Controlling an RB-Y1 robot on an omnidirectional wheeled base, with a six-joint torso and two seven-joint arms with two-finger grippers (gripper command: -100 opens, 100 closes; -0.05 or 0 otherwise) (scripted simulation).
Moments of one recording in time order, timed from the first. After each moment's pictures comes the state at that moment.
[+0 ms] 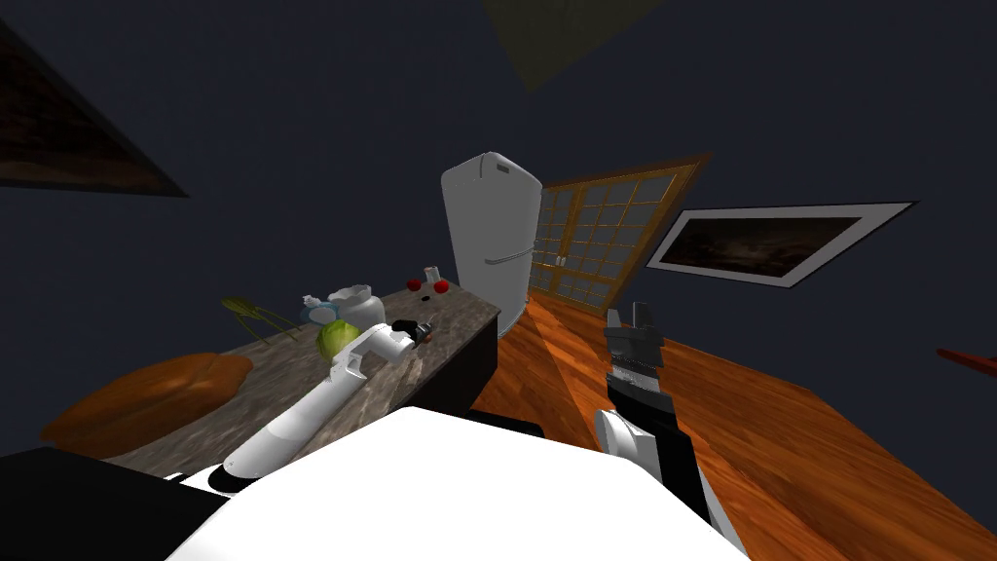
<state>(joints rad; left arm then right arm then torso) 0.16 0.72 0.00 -1.99 0.28 1.17 -0.14 0.48 -0.02 -0.02 -2.23 -0.11 -0.49 0.09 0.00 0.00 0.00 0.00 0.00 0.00</state>
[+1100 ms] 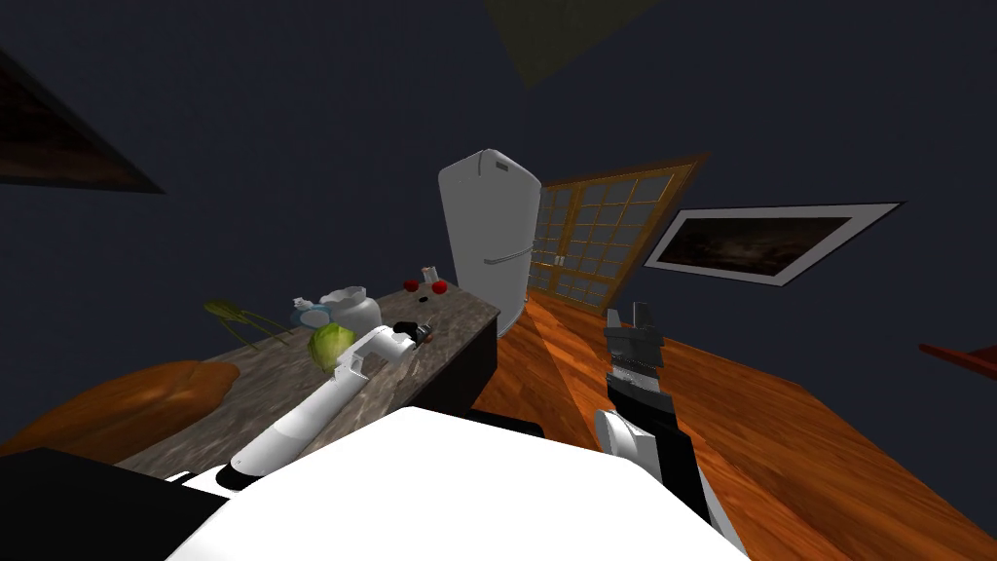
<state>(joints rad) 0.15 0.70 -0.01 -1.93 0.26 1.13 -0.15 0.48 -0.02 -0.02 -2.23 -0.11 -0.49 0.09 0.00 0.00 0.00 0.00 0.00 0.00</state>
